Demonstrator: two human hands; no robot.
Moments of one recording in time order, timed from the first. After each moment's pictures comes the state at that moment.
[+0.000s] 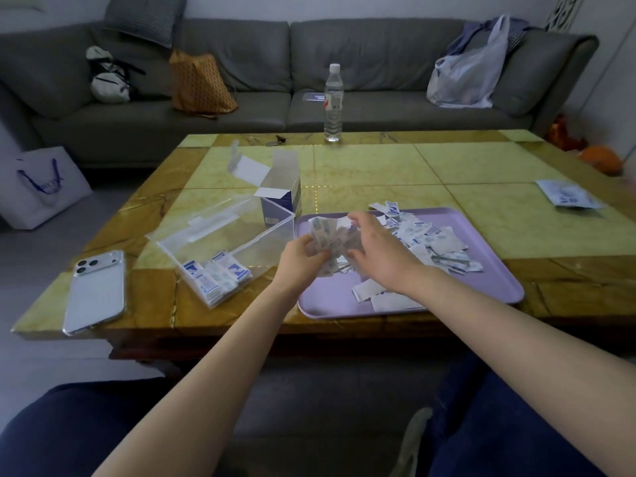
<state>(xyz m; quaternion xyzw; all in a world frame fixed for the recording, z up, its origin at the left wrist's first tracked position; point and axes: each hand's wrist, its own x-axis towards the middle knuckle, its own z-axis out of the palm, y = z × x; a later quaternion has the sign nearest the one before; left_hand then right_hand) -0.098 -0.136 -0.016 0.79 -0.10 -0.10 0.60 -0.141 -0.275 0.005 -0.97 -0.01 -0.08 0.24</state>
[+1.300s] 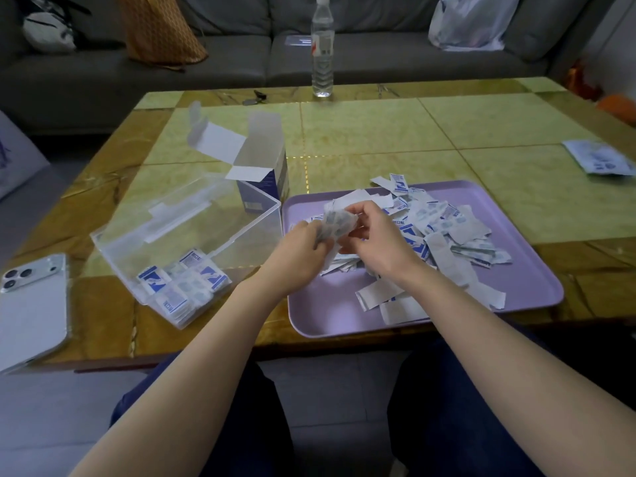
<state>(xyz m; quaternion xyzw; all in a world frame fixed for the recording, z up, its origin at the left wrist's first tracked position) -0.041 -0.153 -0.033 0.91 -0.26 -0.10 0.29 -0.076 -0.284 -0.044 -0.81 0.09 -0.08 0.58</state>
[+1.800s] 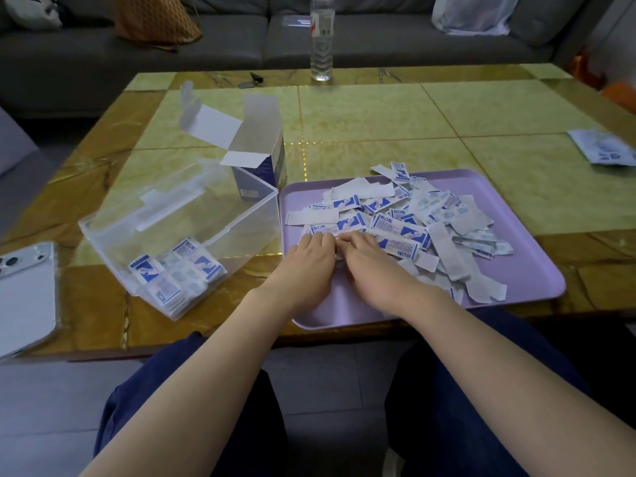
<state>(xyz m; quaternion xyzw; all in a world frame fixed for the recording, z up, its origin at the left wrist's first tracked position) -0.057 -0.153 -0.066 0.92 -0.38 -0.03 0.05 -0.103 -0.278 -0.072 -0.99 -0.05 0.02 0.15</state>
